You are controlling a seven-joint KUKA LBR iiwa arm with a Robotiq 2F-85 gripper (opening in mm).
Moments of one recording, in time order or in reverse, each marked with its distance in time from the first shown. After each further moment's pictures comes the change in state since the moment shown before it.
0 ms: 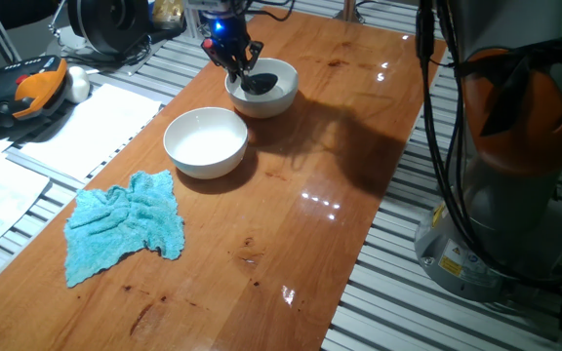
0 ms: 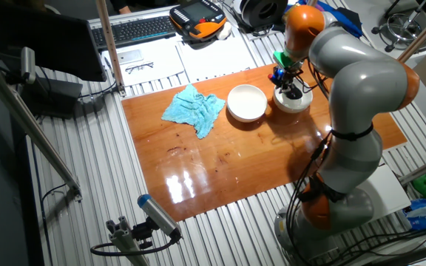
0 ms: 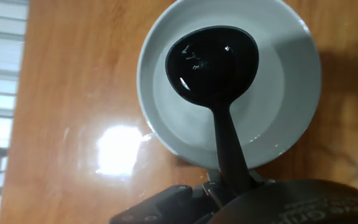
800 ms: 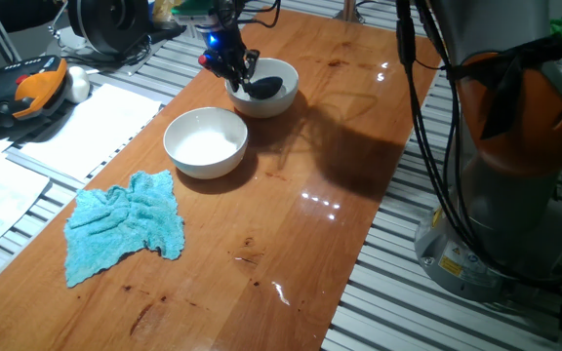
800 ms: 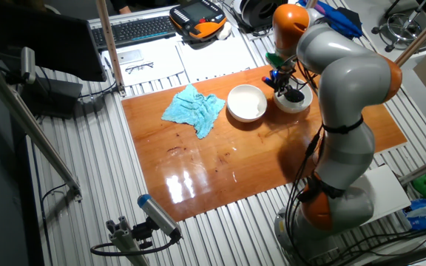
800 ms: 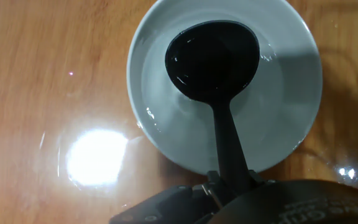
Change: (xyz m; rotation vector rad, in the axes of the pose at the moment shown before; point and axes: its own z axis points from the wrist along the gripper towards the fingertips) arm 0.002 0.003 0.026 0.050 -0.003 -0.008
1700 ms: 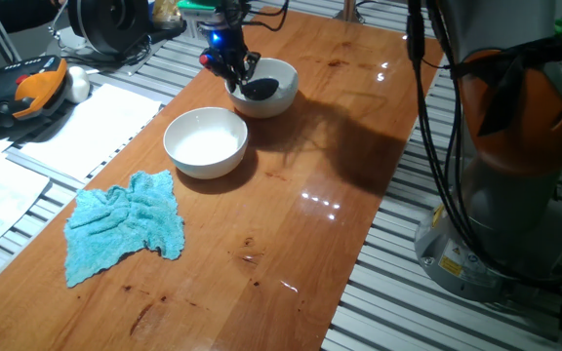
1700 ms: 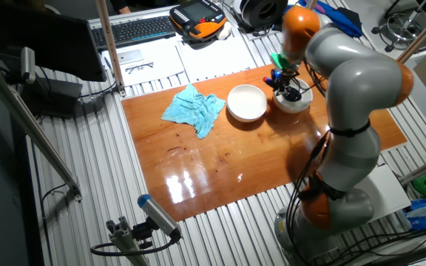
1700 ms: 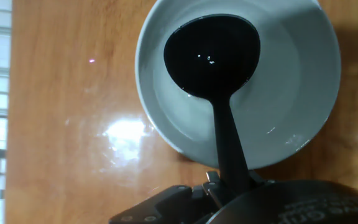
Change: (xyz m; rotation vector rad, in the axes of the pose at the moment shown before) arm 0.000 0.004 -0.004 -0.142 0.074 0.050
